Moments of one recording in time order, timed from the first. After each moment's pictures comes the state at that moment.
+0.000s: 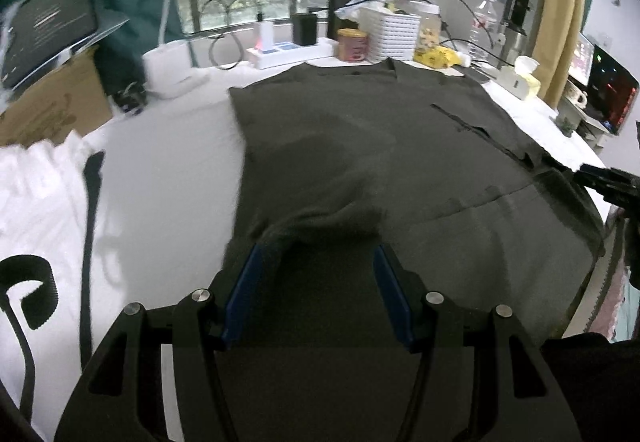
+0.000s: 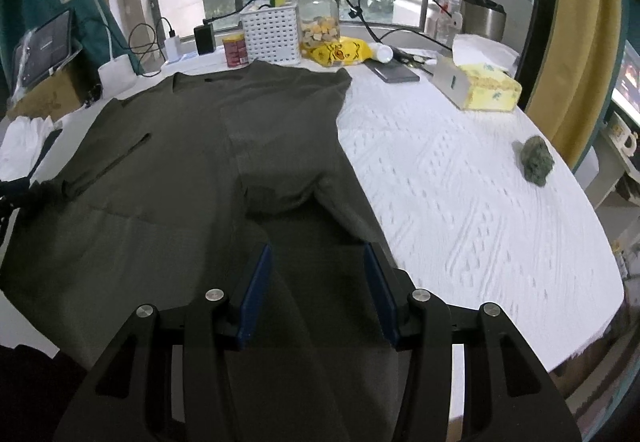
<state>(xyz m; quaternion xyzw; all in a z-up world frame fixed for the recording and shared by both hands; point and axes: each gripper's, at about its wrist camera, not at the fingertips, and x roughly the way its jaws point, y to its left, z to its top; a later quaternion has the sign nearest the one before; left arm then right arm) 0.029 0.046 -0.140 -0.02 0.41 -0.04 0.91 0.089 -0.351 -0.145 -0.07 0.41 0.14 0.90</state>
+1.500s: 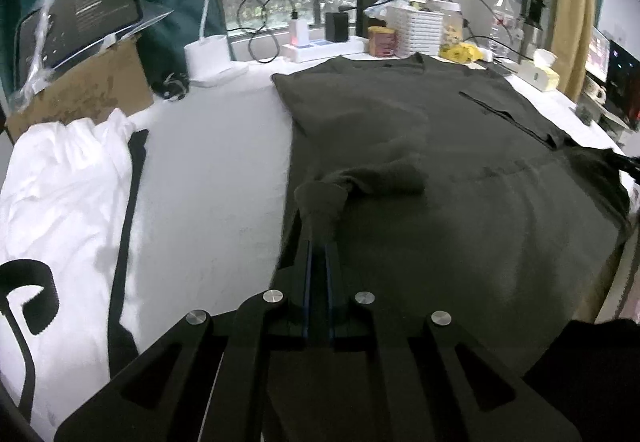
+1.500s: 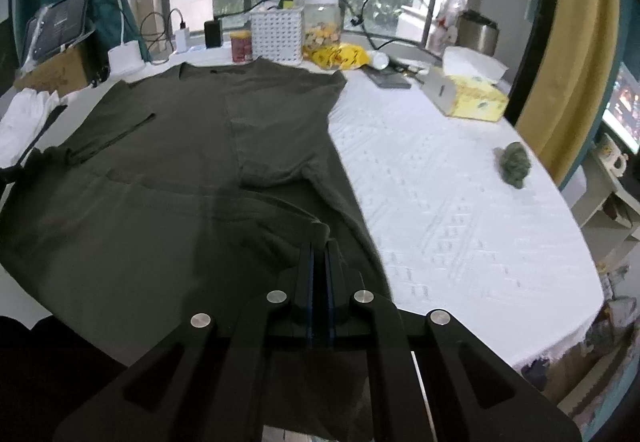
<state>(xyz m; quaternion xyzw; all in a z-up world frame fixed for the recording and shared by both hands) -0.002 0.061 -0.154 0.00 0.40 0.01 0.92 0.059 -0.366 -0.136 -0.11 0.38 0.14 0.91</state>
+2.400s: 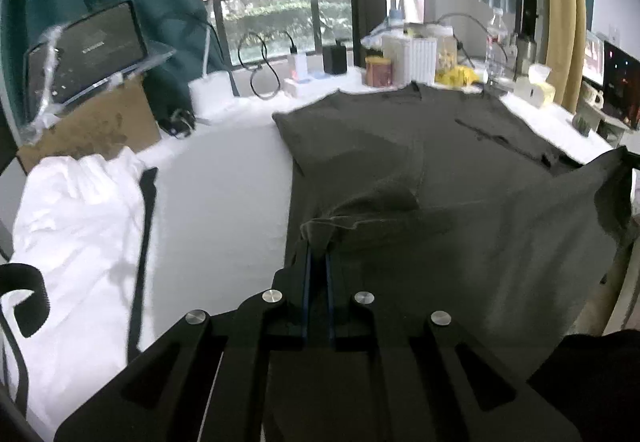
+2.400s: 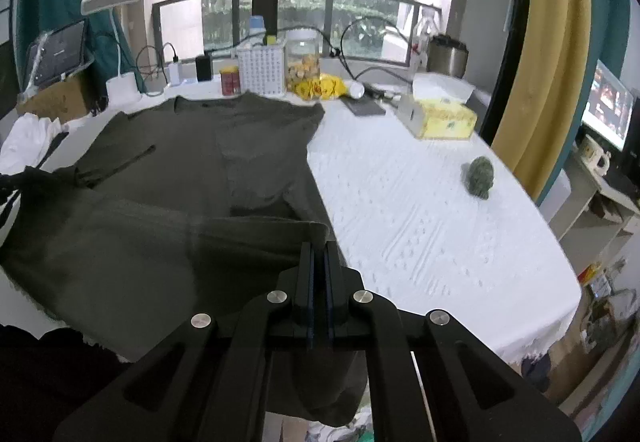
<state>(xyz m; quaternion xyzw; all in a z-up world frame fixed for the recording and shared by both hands) -0.011 0.053 -0.126 0.02 0.35 0.01 0.94 0.040 -0.384 -0.107 -0.09 0.33 0.13 0.93</state>
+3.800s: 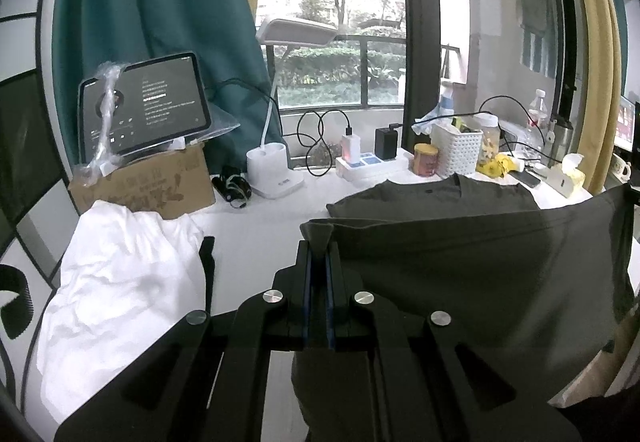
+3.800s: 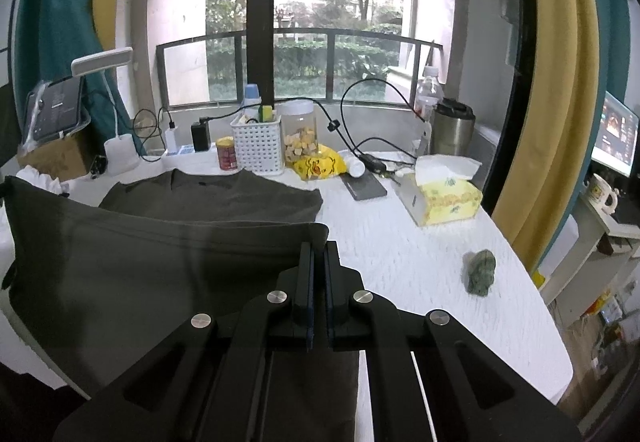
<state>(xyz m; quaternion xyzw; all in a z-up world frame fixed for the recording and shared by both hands) 0.005 0.082 -0.051 -0.02 0.27 0.09 0.96 0.114 -0.377 -0.049 -0.07 0.27 0.15 0.95</state>
